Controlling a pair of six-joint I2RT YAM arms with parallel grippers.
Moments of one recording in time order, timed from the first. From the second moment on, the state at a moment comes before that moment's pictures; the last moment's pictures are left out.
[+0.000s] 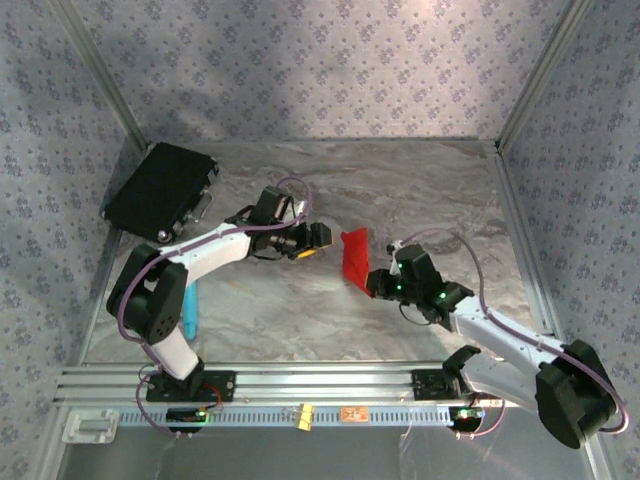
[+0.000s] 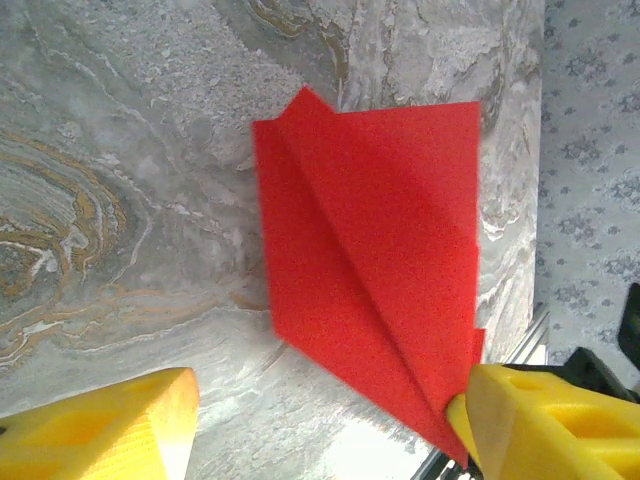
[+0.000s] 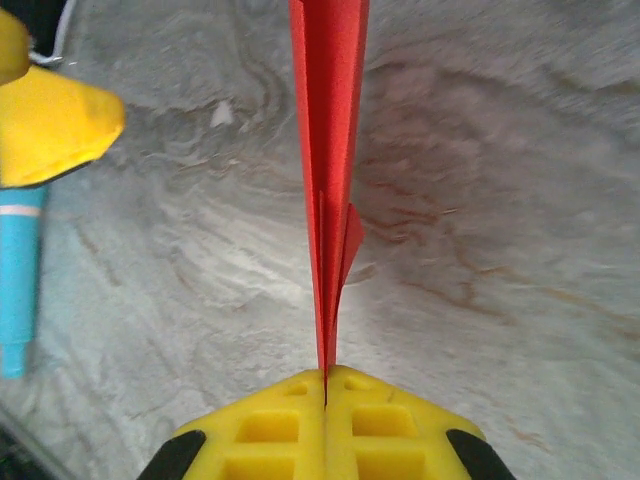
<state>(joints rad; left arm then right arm) -0.59 1.66 1.06 -0.23 0.55 -0.77 0.60 1.01 0.47 -0.20 -0.16 0.72</state>
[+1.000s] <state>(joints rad) -0.43 1.43 0.96 -0.47 0.19 -0.72 1.07 1.54 1.03 -1.02 0.80 0.64</state>
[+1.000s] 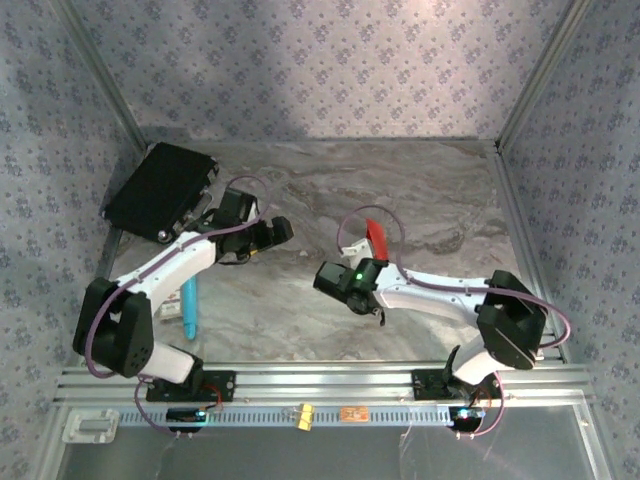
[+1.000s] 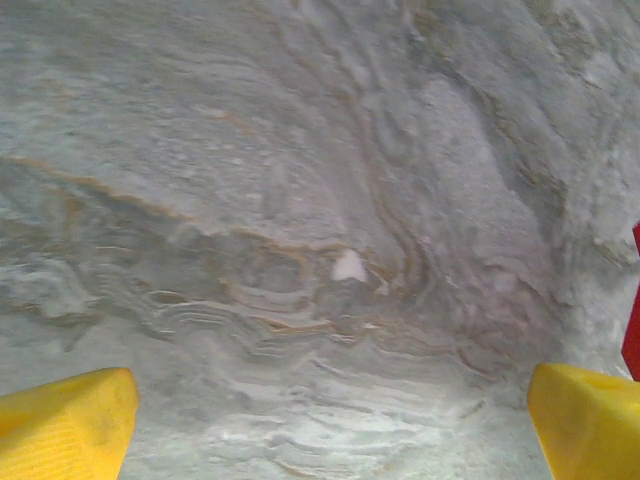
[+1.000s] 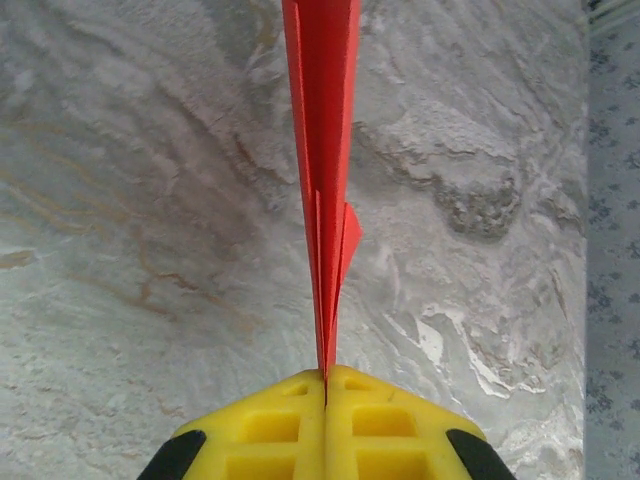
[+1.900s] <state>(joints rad) -0.41 1.45 0.95 -0.44 0.27 -0.75 0.75 1.33 0.75 -0.34 -0.13 0.52</state>
